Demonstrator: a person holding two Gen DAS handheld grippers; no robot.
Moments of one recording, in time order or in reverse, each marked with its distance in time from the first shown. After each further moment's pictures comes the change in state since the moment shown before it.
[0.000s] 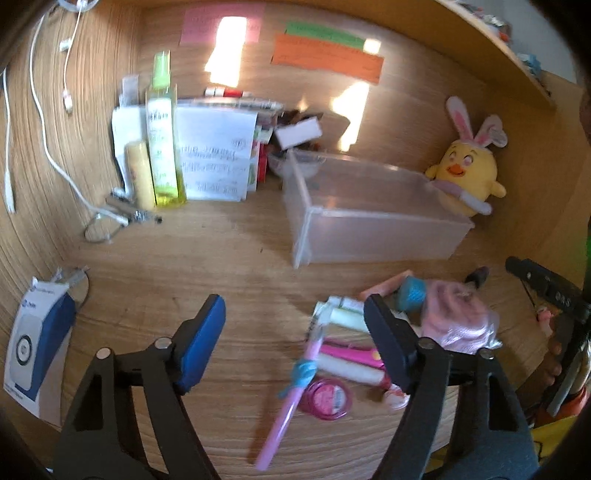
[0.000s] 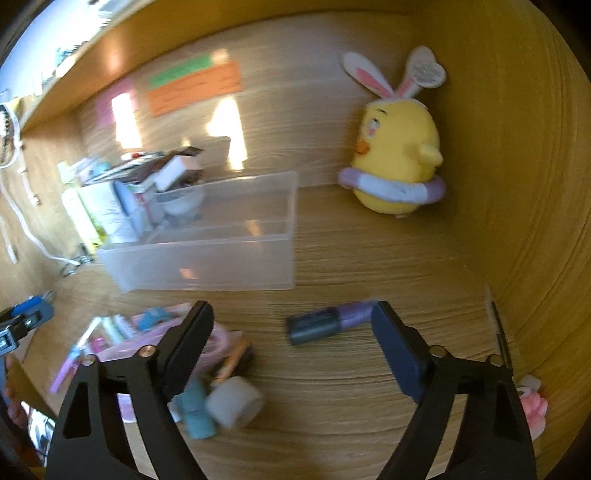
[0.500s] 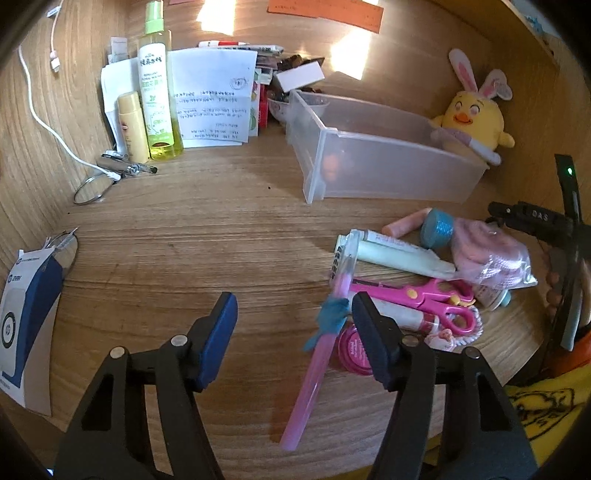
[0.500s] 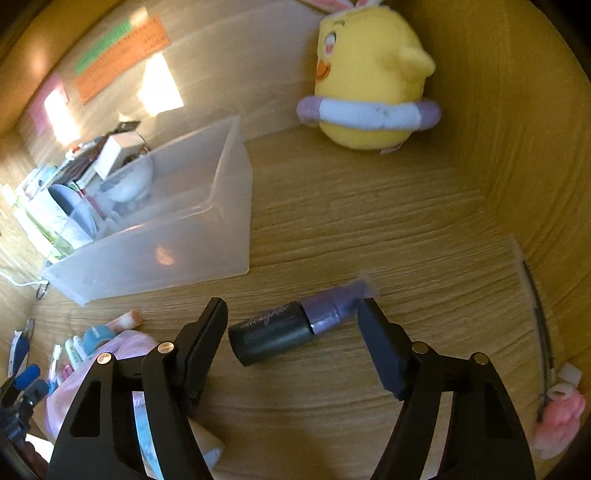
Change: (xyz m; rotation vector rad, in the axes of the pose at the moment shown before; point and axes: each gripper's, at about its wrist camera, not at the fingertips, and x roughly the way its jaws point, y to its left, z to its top) left arm 0.024 0.009 -0.033 0.058 0.130 0.005; right arm 0.077 -0.029 -0.002 0.152 0.203 -0.027
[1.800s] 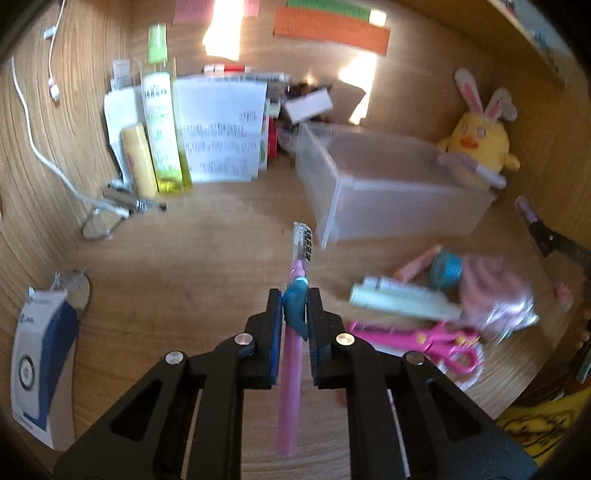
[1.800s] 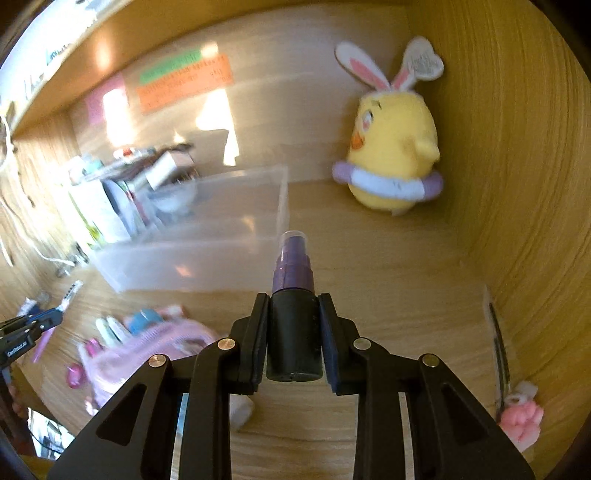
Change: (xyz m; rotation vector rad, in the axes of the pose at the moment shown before) left arm -0.012 0.013 0.039 0.002 -0.080 0.010; right arm -0.074 0.020 -0.010 -0.161 -0.189 0.052
